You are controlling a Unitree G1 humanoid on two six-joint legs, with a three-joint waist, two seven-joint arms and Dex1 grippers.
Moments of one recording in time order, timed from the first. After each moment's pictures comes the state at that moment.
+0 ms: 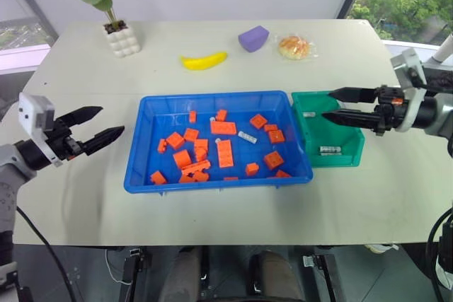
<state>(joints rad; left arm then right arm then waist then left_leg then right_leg) -0.18 0.85 0.45 0.03 -0.64 0.41 -1.02 -0.64 -0.93 -0.20 0.16 0.55 0.78 1.33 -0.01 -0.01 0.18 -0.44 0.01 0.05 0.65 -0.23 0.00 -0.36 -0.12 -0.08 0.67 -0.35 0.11</state>
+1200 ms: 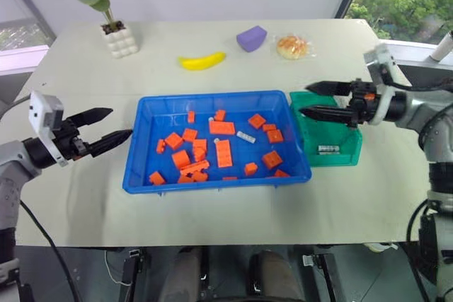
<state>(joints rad) -0.20 0.86 0.42 0.00 -0.64 0.45 -1.06 -0.75 -0.80 -0.10 0.16 0.54 0.67 1.25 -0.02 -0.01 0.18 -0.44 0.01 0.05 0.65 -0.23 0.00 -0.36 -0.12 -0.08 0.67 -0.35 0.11</state>
